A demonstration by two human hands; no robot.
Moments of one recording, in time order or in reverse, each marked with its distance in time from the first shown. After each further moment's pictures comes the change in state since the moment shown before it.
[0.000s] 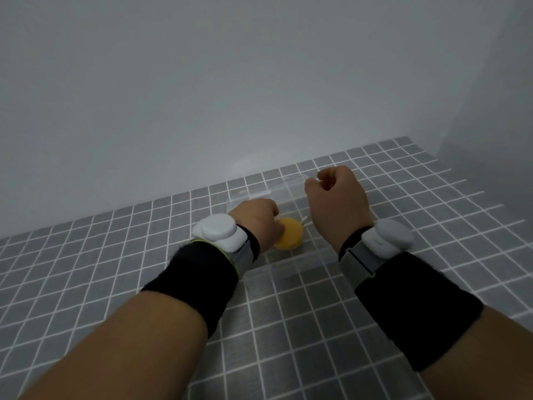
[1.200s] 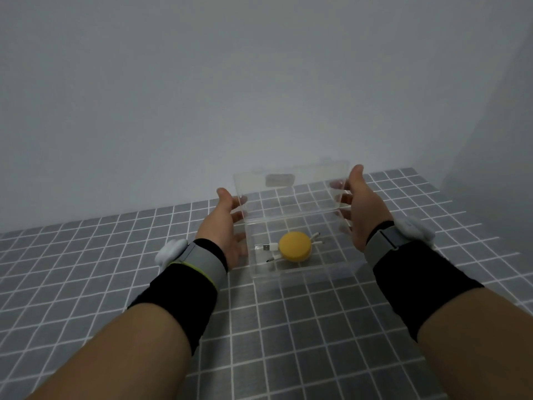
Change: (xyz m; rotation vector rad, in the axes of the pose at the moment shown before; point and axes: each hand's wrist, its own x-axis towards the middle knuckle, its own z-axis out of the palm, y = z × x) left_hand -0.029 -0.048 -0.010 -1.757 0.152 -0.439; right_hand 0.038 0.009 -0.017 0.384 -0.228 0.309
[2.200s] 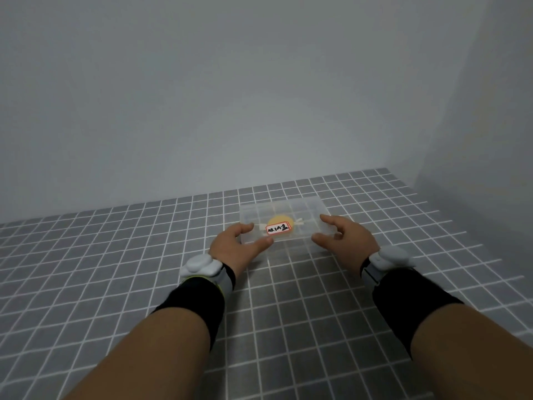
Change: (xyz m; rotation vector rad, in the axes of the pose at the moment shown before) left_hand -0.064 -0.078 -0.025 0.857 0.111 0.437; right_hand -0.084 0.062 -0.061 -0.728 -0.089 -0.323
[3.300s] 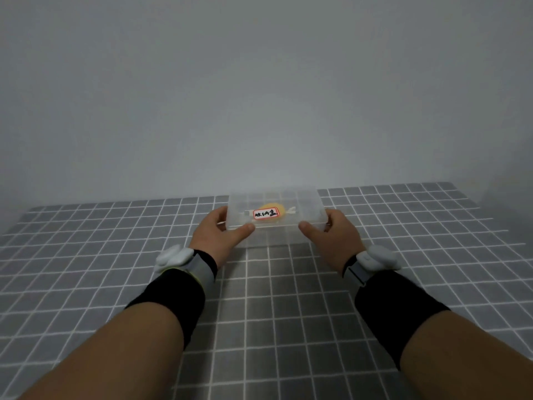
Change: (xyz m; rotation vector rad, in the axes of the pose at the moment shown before) left_hand 0.068 -0.041 -0.095 -0.159 0.114 -0.007; right_hand 0.053 -0.095 0.097 0.168 0.042 -0.033
